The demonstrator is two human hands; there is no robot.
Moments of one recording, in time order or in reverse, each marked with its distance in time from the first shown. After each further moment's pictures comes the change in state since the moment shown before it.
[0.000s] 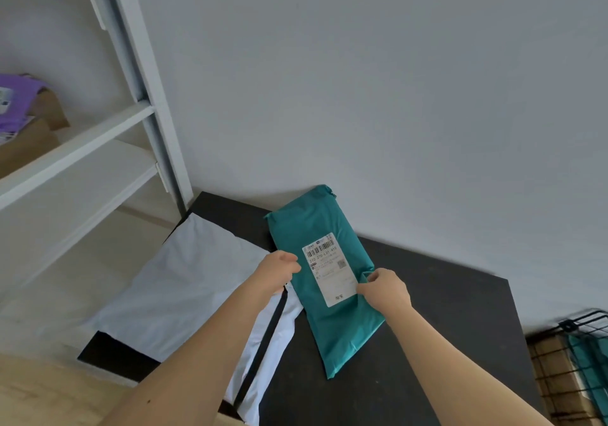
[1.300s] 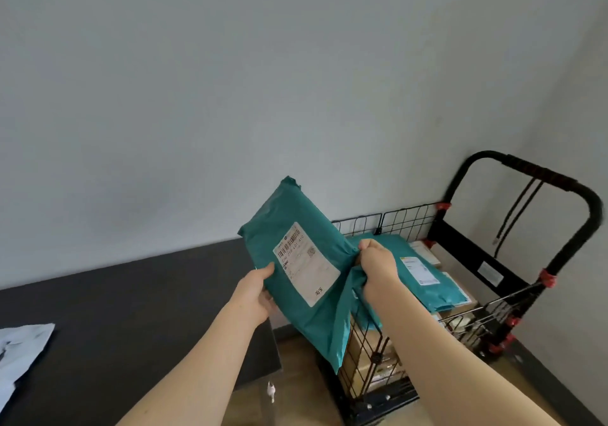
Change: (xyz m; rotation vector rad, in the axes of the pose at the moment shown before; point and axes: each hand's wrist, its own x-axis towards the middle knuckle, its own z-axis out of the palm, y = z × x) left_hand -0.234 0.012 0.428 -0.507 -0.472 -0.082; right_hand -0.155 0.393 -0.284 1.202 0.561 0.121
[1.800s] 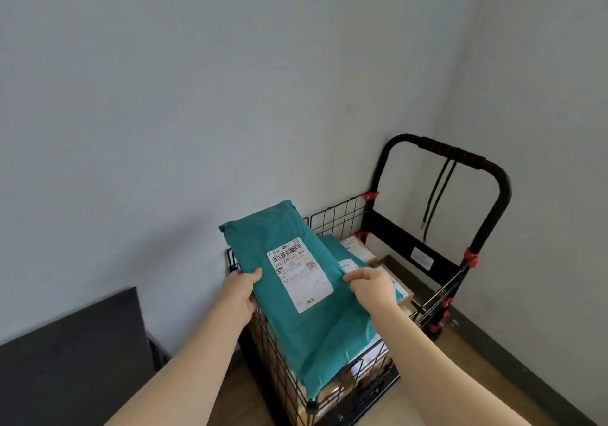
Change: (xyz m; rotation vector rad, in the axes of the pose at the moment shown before) left_hand 0.133 -0.045 0.166 0.278 -0.039 0.040; right_hand 0.137 0.005 -0.134 -0.417 0.165 0.001
